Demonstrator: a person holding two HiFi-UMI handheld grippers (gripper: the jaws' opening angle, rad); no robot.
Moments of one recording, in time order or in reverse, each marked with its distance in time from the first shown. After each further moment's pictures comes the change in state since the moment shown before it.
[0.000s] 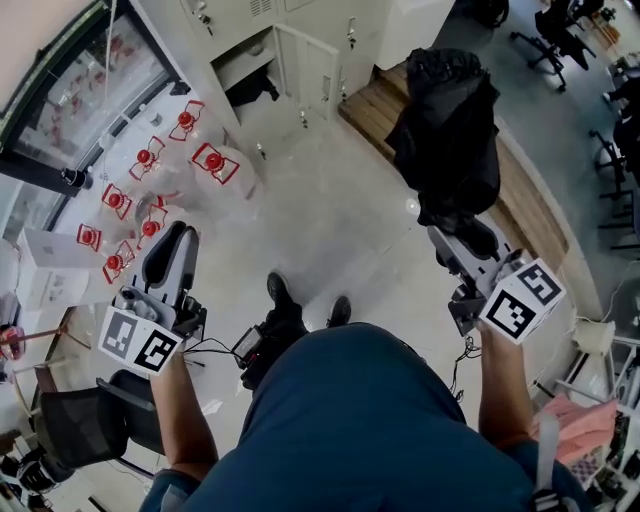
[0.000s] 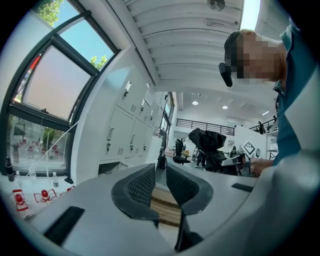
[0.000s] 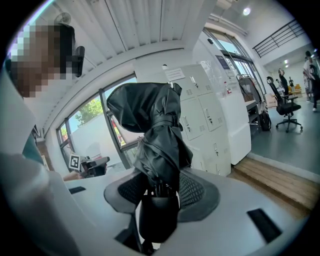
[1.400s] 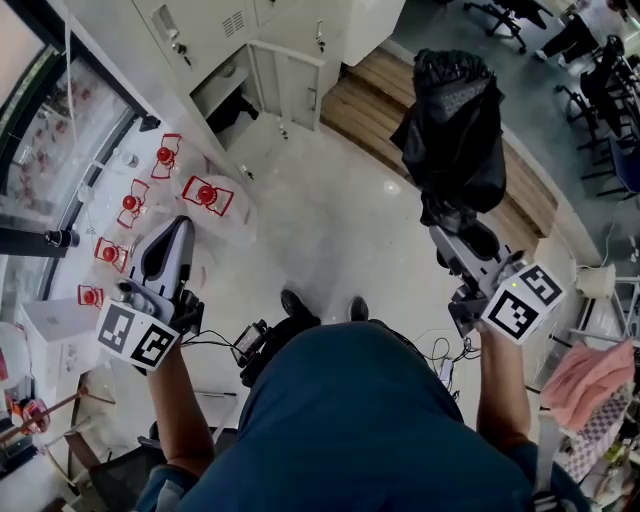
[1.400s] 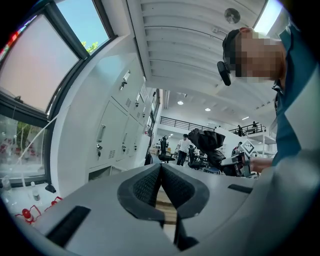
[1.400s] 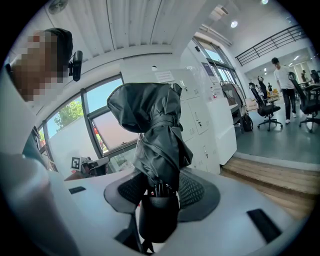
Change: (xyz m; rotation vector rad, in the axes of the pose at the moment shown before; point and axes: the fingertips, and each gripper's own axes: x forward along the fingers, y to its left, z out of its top) left arm 0.073 0.129 0.039 0.010 0.041 -0.238; right arm 0.090 0.032 0.025 0.076 -0.069 -0.206
